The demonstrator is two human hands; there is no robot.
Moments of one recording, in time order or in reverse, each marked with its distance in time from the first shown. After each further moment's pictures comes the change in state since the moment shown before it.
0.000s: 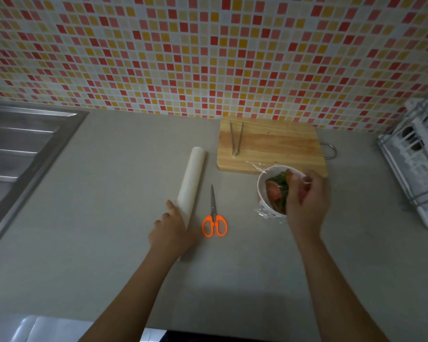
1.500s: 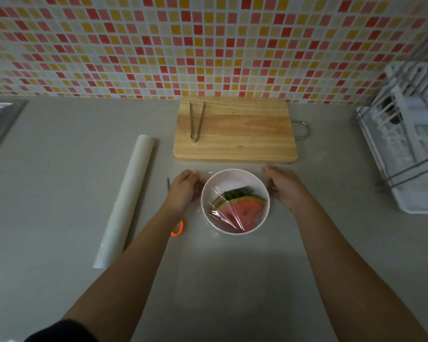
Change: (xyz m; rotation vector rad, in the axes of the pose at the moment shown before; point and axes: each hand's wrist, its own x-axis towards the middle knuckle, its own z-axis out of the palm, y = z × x) left_hand 0.068 0.133 0.049 -1.181 -0.156 0.148; right_hand 0.081 0.103 0.010 0.295 -0.654 0.816
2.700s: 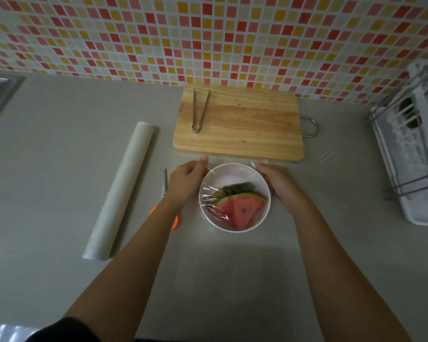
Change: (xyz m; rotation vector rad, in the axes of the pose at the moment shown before) left_hand -0.002 0.009 0.007 0.406 0.087 0.132; right_hand 0.005 0.000 0.003 -0.216 -0.134 -0.086
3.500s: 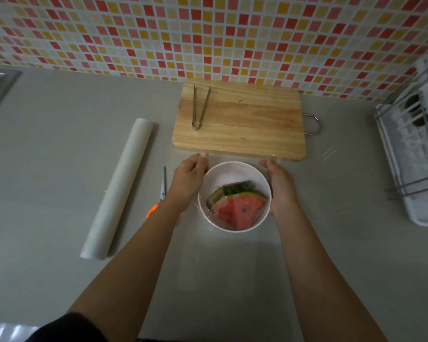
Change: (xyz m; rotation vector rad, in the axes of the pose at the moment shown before) left_hand 0.006 -0.003 0.013 -0.102 0.015 0.065; right_hand -0.001 0.005 0.019 0.531 0.256 0.175
